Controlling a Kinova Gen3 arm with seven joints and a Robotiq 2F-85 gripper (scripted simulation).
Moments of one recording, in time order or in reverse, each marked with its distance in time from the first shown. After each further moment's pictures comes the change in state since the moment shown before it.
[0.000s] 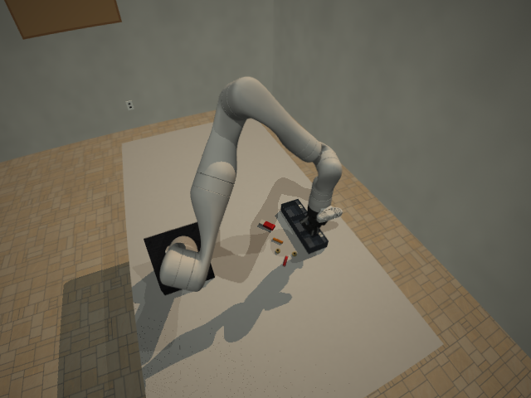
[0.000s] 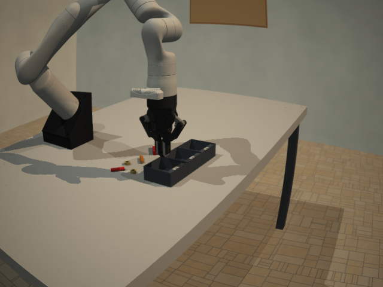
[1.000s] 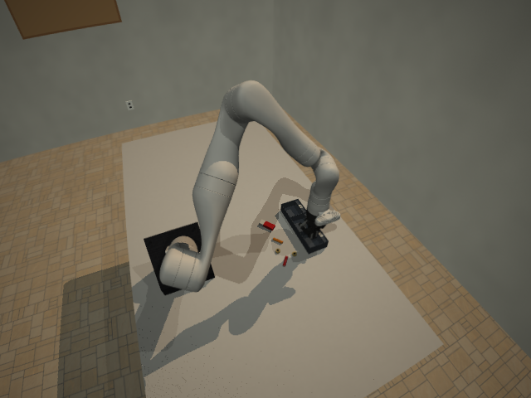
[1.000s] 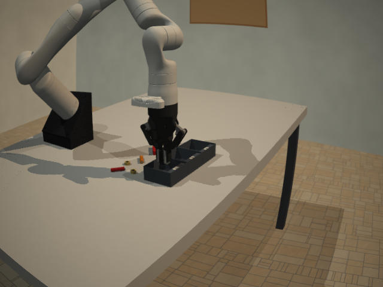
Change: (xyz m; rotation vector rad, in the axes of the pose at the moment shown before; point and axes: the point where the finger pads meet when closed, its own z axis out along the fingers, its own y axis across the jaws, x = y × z) arm -0.003 0.000 0.023 0.004 0.008 -0.005
